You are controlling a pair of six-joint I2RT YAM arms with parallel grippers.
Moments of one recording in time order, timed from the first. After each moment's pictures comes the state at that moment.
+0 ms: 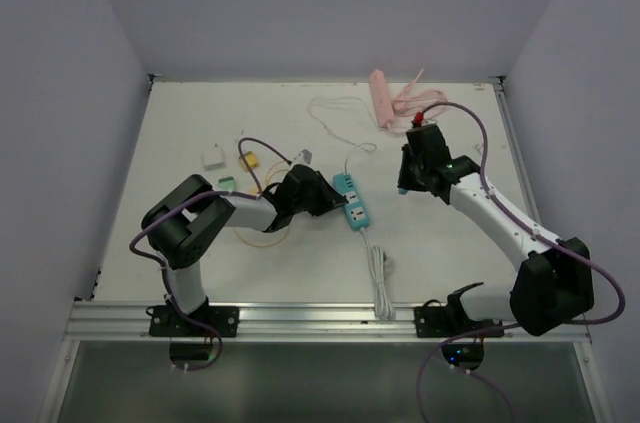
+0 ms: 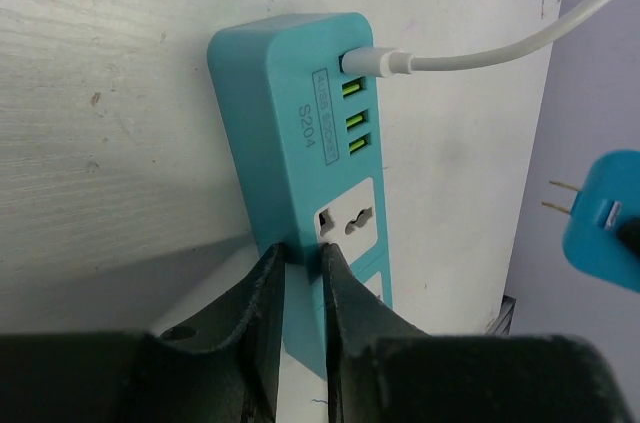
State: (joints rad) left arm -0.74 1.84 0.80 0.44 0.05 -1.14; right arm 0.46 1.34 1.02 -0.58 0.22 0.45
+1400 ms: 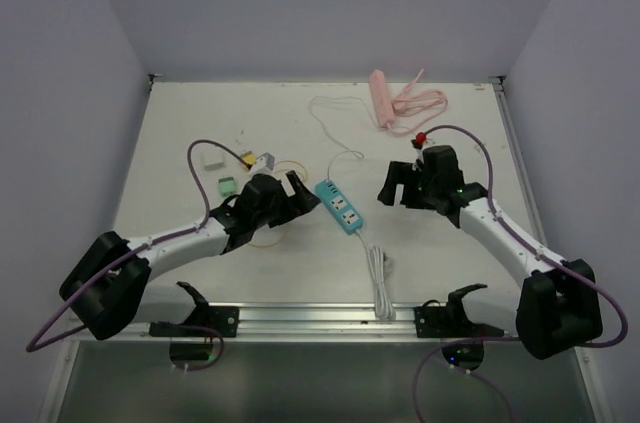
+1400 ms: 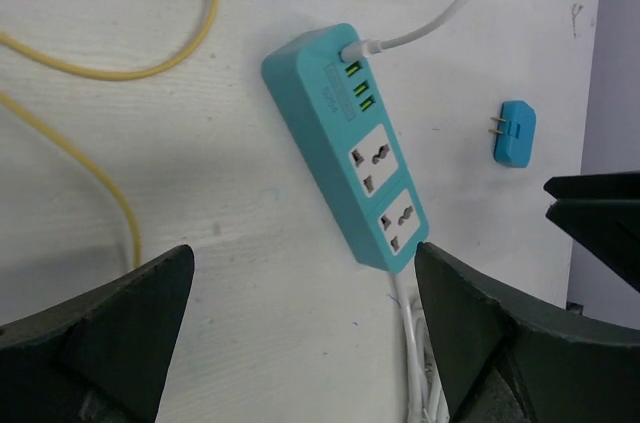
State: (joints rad) left arm -0.71 1.31 0.59 0.12 -0.08 -0.99; right arm 0.27 1.19 0.74 -0.36 -0.16 0.41
